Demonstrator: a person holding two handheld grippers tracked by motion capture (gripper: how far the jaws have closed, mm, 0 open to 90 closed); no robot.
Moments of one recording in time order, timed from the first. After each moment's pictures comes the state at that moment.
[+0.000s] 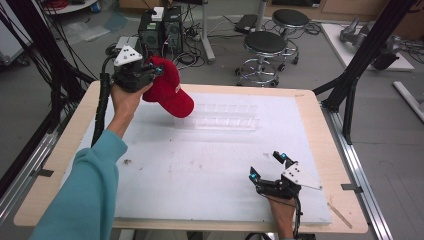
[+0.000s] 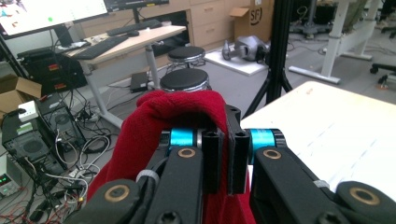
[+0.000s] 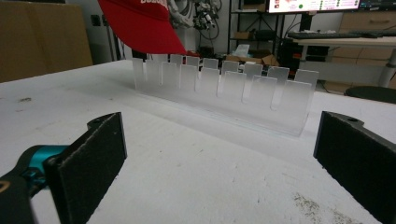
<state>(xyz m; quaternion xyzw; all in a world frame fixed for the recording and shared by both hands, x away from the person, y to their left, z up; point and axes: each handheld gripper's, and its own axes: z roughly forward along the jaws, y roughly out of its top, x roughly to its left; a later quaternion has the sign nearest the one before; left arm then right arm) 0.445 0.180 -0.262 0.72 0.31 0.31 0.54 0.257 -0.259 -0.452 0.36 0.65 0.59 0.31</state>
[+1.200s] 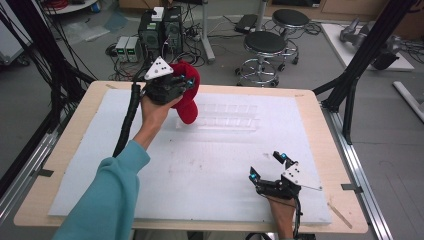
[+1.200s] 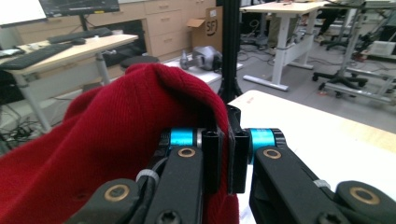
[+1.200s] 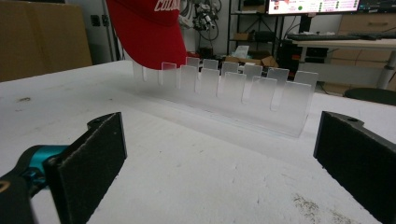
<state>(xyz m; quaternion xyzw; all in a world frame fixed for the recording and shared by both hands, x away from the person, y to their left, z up) 0.425 0.110 -0.278 0.72 0.27 0.25 0.59 0.257 -0.258 -0.452 0.36 0.65 0.59 0.31</state>
